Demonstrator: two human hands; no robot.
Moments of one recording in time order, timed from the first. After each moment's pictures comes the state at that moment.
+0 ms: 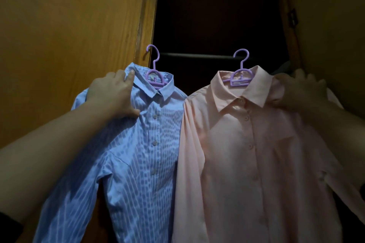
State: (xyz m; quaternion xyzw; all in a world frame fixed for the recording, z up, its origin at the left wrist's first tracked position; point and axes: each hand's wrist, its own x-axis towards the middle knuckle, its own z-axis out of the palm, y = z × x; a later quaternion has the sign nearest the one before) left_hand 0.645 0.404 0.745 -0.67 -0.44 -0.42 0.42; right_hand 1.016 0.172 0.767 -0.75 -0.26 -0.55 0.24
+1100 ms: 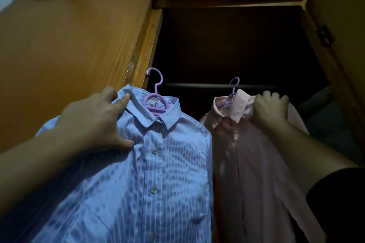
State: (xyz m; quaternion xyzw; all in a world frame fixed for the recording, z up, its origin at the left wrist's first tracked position) left_hand 0.661 0.410 0.780 -0.67 -0.46 -0.41 0.42; right_hand 1.055 0.336 0.882 -0.72 -0.21 -0.64 0.20
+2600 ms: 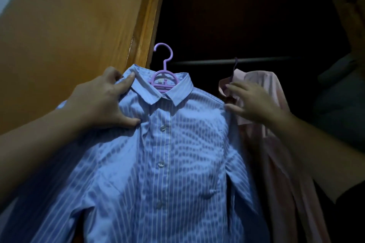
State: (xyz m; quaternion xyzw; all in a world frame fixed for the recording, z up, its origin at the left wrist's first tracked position) left_hand 0.658 0.419 0.775 -0.68 -0.42 -0.45 0.40; right_hand 1.040 0.364 0.838 -0.43 -0.59 -0.62 0.28
